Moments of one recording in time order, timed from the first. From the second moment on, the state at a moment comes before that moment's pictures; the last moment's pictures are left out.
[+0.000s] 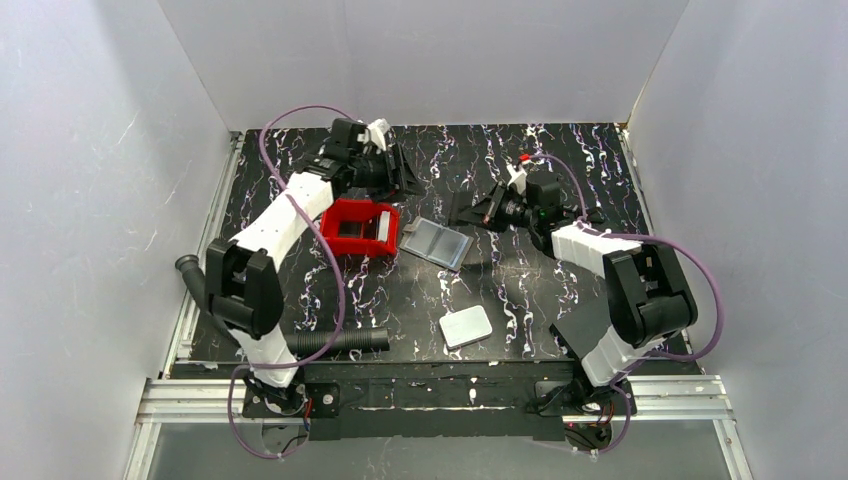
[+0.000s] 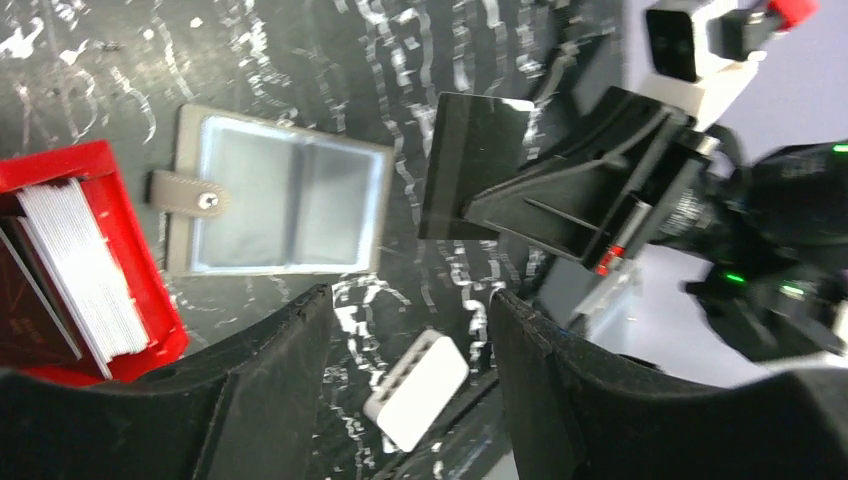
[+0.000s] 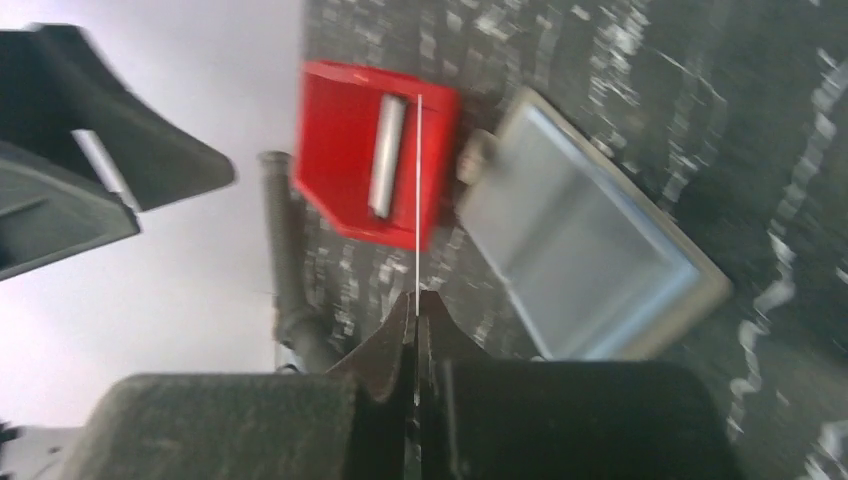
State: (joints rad) left arm -0.35 1.72 1.50 -0.49 0.57 -0.59; right arm 0.34 1.64 0.87 0.41 -0.63 0.92
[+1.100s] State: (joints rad) left arm -0.56 2.22 1.84 -0.87 -0.02 -0.43; right arm 0.43 1.92 0.97 0.25 -0.67 0.95
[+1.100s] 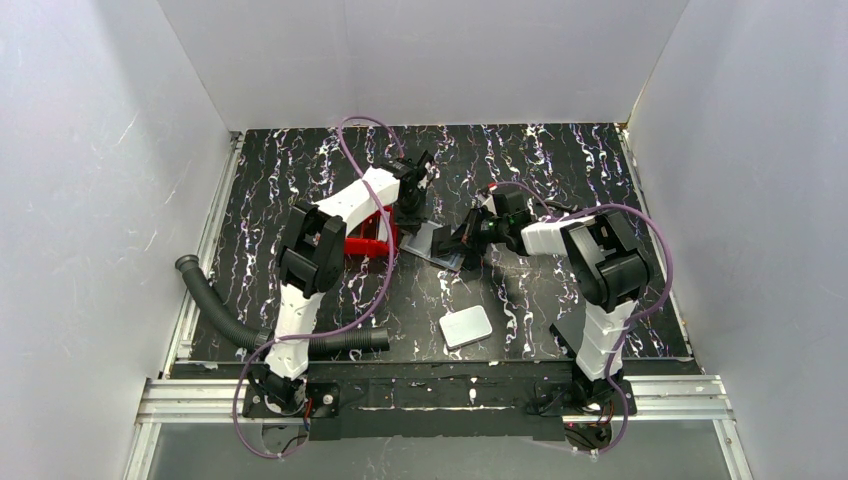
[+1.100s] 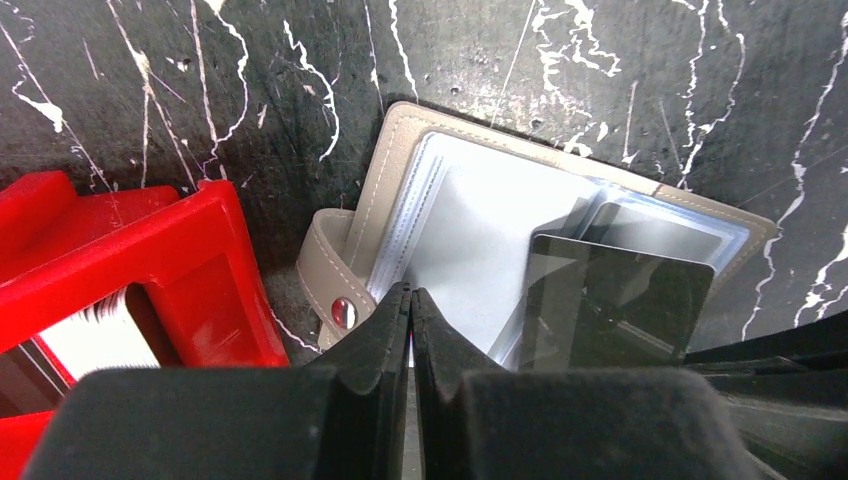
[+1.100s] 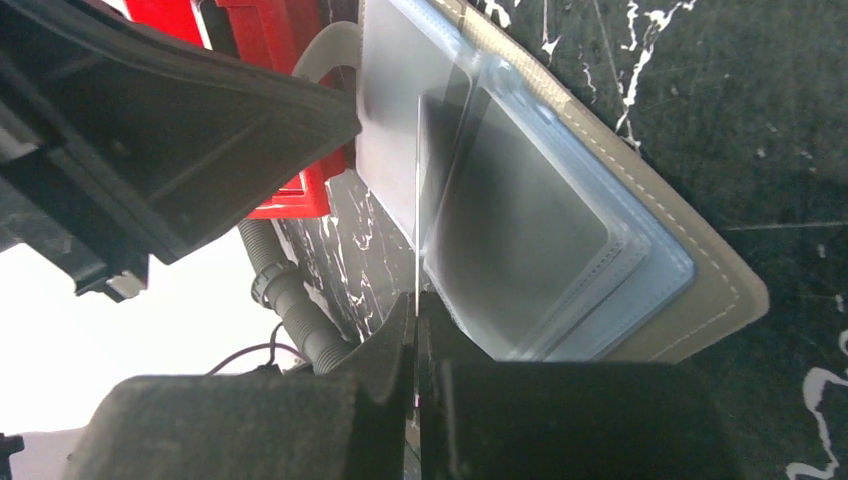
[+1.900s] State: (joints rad) left arm -0.56 2.22 1.80 -0.85 -0.01 -0.43; right arm 0.43 1.91 0.90 0.30 -0.67 1.00
